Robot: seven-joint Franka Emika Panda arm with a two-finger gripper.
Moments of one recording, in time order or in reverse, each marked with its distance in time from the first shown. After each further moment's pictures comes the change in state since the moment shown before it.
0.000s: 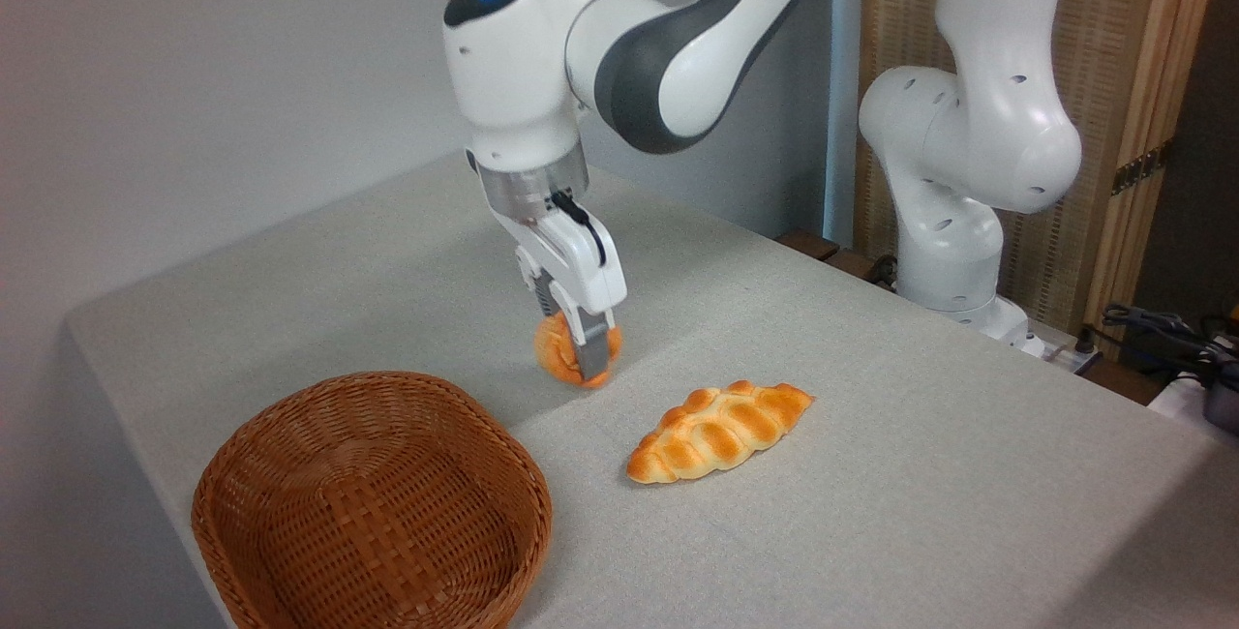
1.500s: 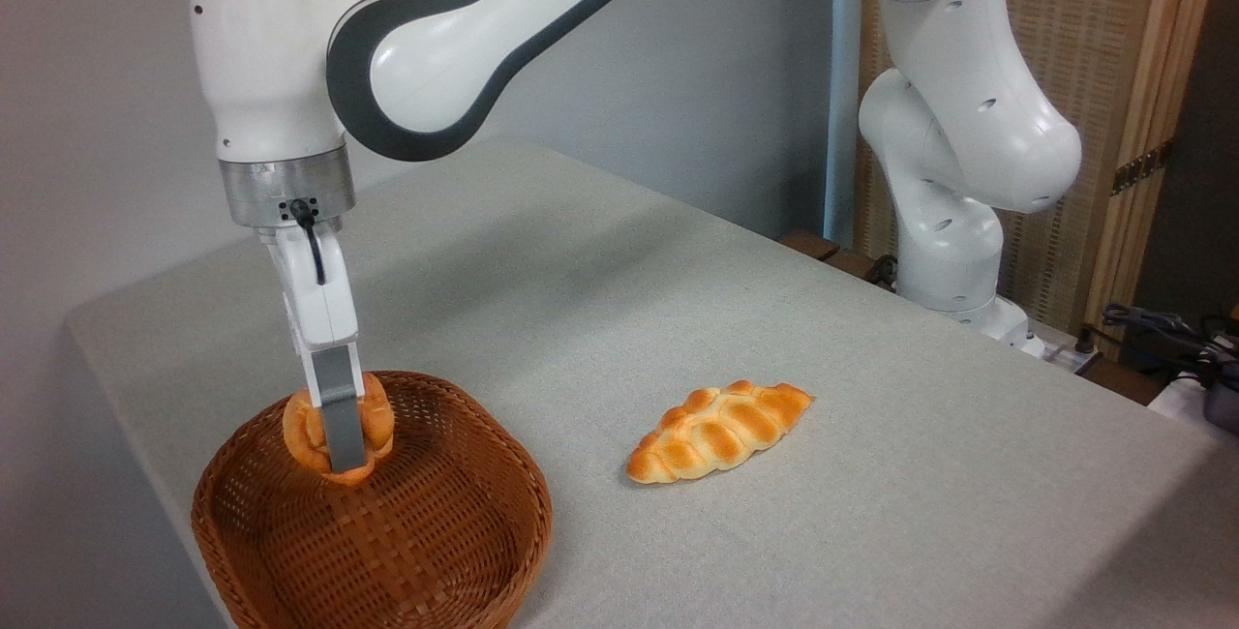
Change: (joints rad) arm 0.002 0.496 -0.023 0.673 0.301 0.025 -0.072
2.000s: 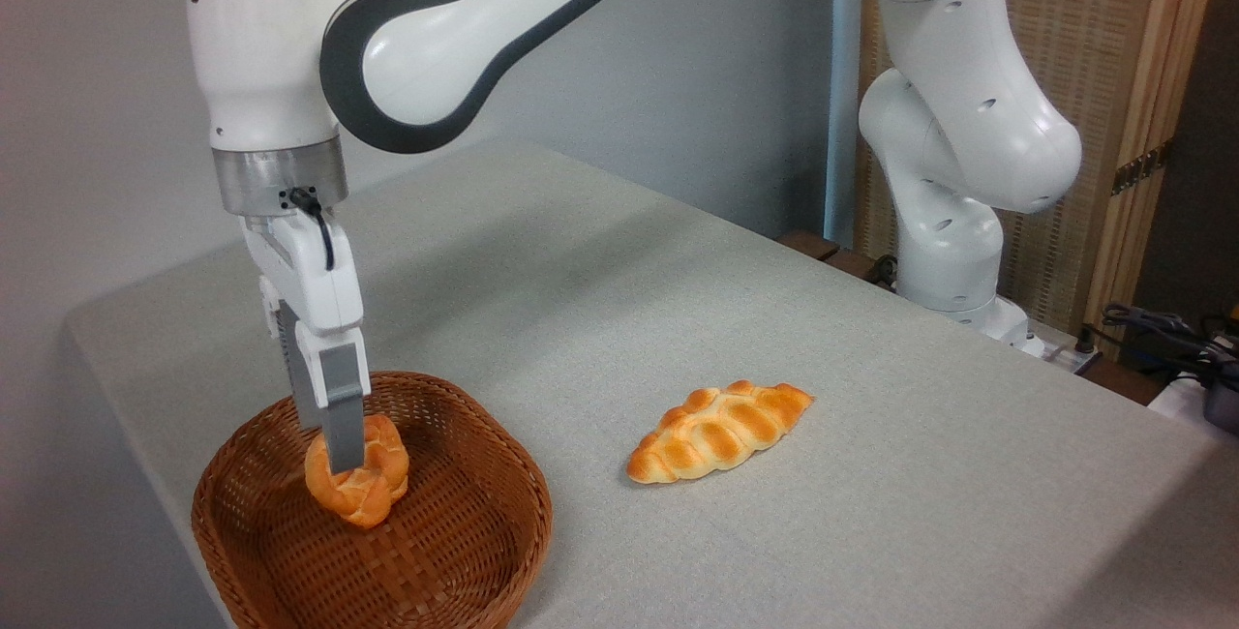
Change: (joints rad) arm 0.000 0.001 -0.019 0.019 0.000 0.003 -0.163
